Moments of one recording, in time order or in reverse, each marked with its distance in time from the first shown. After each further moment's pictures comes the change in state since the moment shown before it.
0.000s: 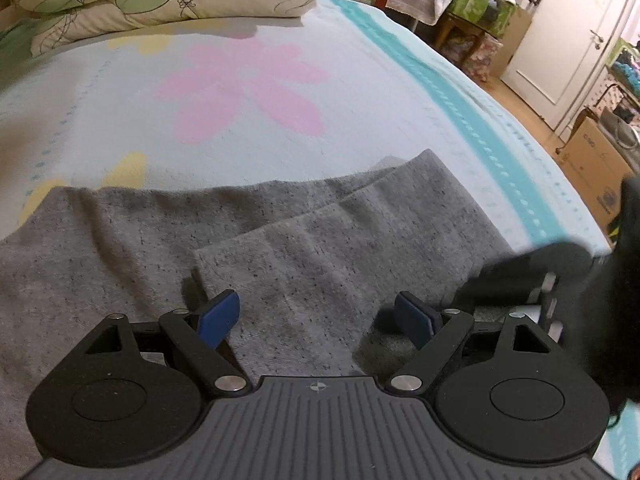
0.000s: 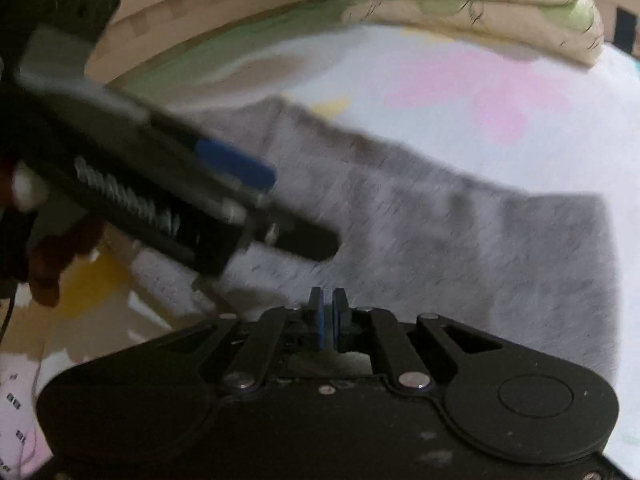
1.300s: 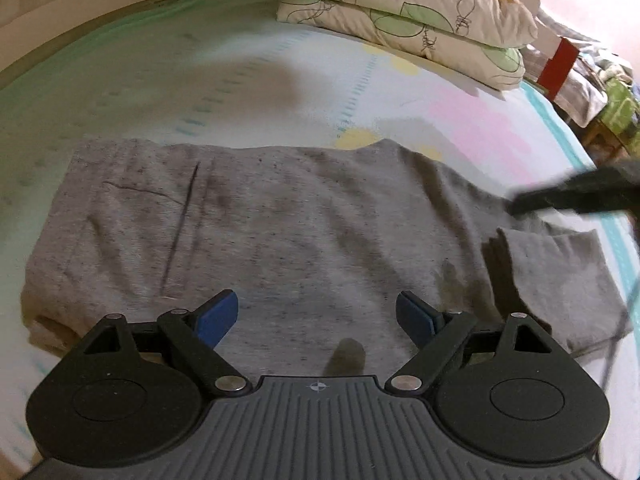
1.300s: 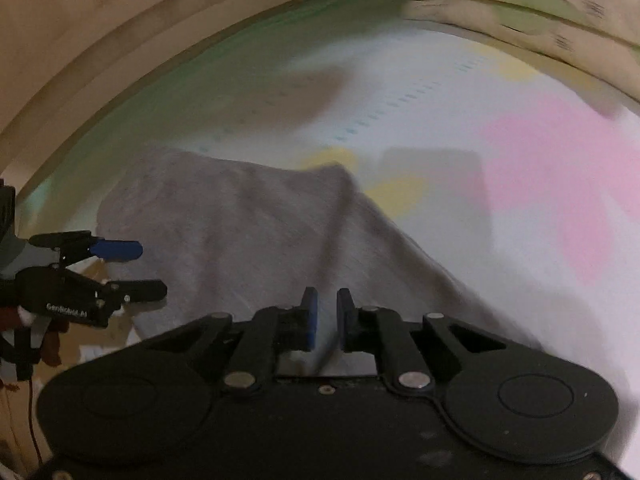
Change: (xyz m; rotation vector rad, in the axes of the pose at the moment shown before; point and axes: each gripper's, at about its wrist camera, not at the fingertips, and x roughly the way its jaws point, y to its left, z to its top) left arm -0.123 0.126 -0.102 -0.386 -0.124 0.322; right arm 0.029 0.048 0.134 -0.105 0.159 0.156
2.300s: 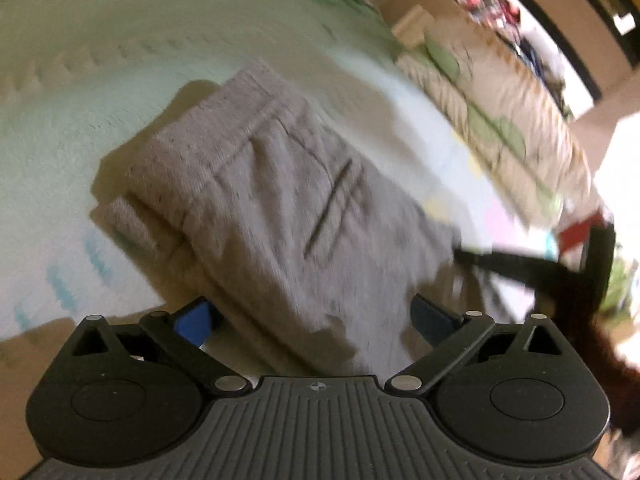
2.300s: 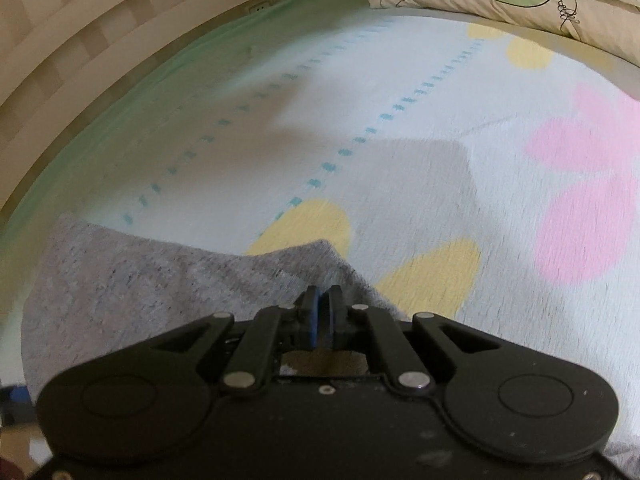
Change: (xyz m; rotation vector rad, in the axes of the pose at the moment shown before) left arm -0.025 0.114 -0.044 -0.564 -0.115 -0.118; right arm 0.129 -0.012 0.047 0.177 -0.049 -0.082
